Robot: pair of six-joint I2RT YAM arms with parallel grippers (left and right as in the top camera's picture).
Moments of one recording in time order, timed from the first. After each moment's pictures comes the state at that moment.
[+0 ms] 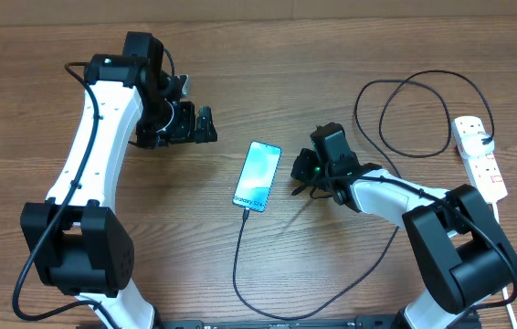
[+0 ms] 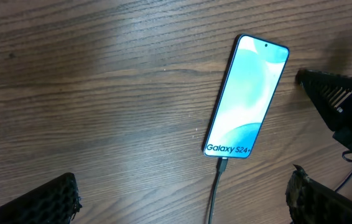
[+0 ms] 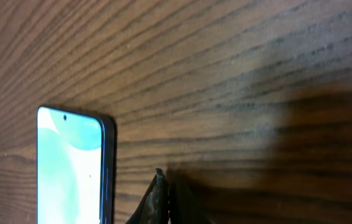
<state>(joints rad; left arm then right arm) -0.09 1.87 1.70 -1.29 0.28 -0.07 0.44 1.81 0.83 0.02 -0.13 0.80</state>
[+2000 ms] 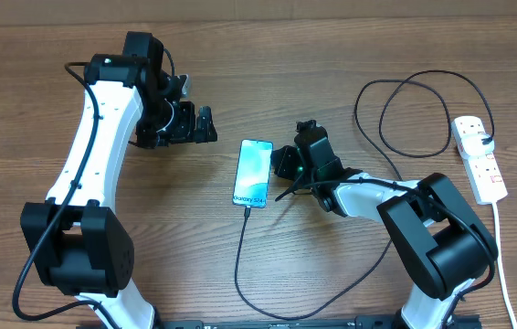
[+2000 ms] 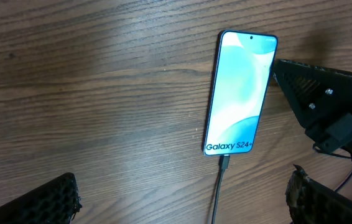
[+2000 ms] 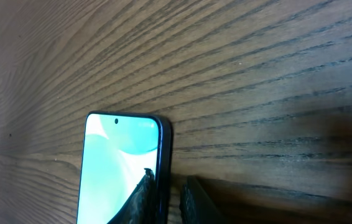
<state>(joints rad) -0.09 1.87 1.70 -1.29 0.28 -0.07 0.52 1.91 0.83 0.30 -0.14 0.80</state>
